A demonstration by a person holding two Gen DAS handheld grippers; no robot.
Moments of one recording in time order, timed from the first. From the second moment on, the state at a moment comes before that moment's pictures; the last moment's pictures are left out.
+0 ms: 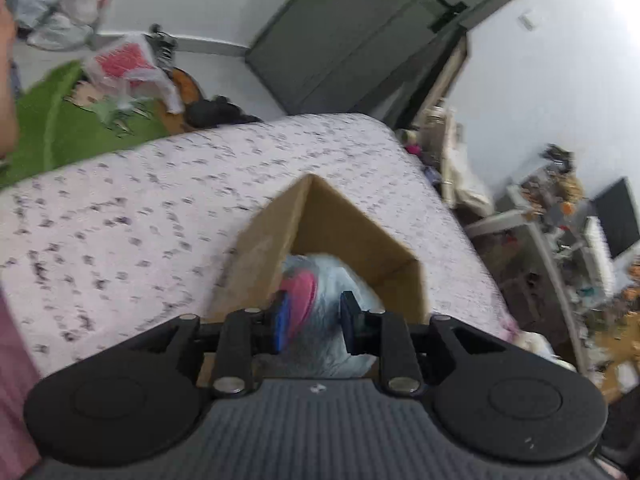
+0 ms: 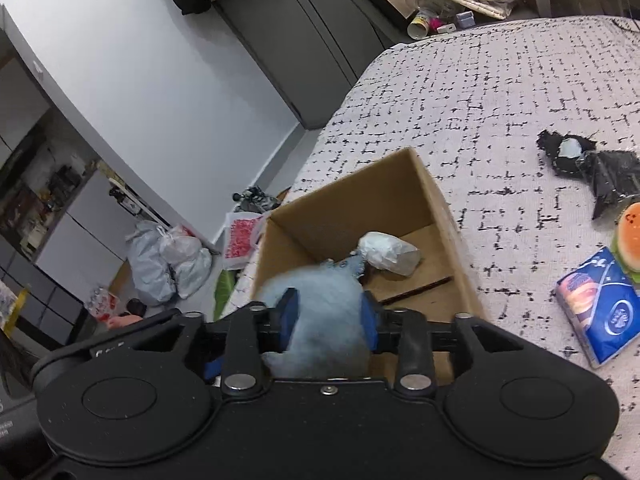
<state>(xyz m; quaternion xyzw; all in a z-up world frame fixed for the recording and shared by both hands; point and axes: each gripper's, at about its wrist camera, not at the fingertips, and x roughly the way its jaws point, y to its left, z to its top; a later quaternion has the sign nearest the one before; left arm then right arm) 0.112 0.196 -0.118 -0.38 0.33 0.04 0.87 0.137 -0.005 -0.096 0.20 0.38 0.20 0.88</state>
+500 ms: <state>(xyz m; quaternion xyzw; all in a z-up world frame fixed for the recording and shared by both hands) 0.102 0.169 -0.087 -0.31 0.35 0.09 0.88 0.125 -0.067 -0.070 0.24 0.37 0.16 0.88</state>
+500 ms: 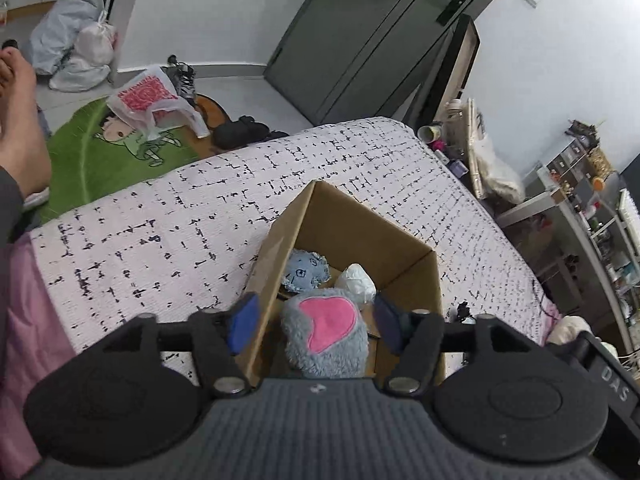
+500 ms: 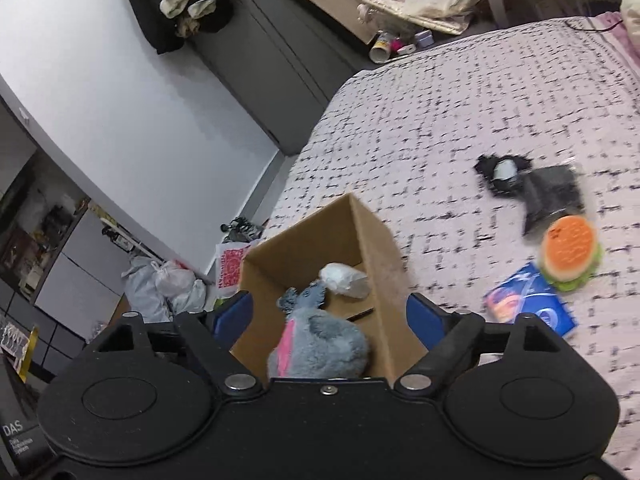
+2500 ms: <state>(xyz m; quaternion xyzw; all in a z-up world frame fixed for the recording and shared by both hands) 0.153 -0.059 -0.085 -0.15 0.45 0.06 0.88 0.157 -0.292 -0.117 0.39 0.40 0.10 0.82</state>
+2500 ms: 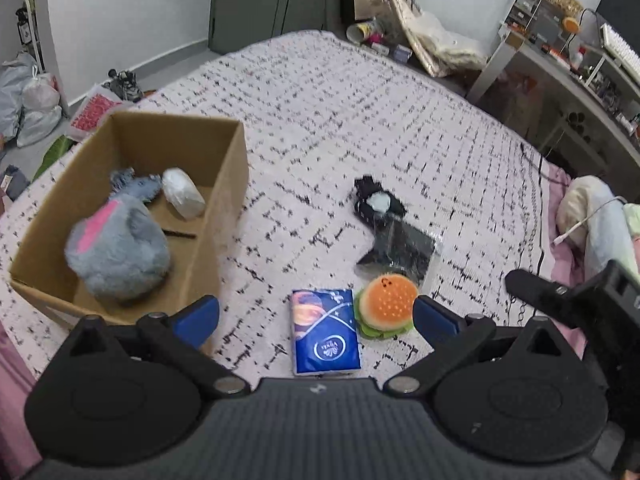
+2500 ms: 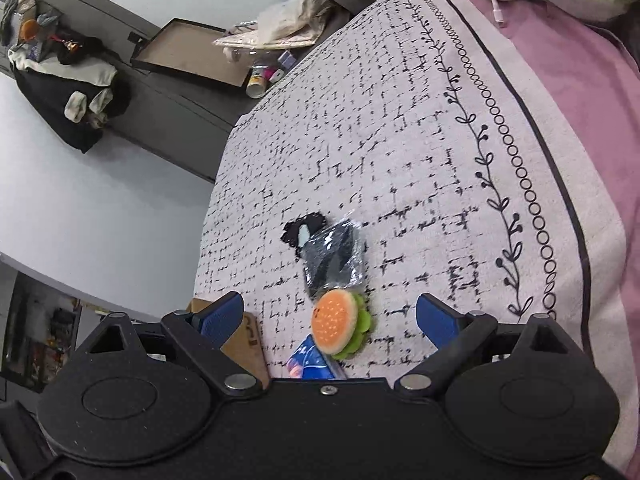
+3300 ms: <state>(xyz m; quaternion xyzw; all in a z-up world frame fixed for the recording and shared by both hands) 0.182 -0.087 -0.157 -0.17 0.50 0.05 0.85 0.175 -0.295 -0.159 0.41 0.45 0.08 0.79</state>
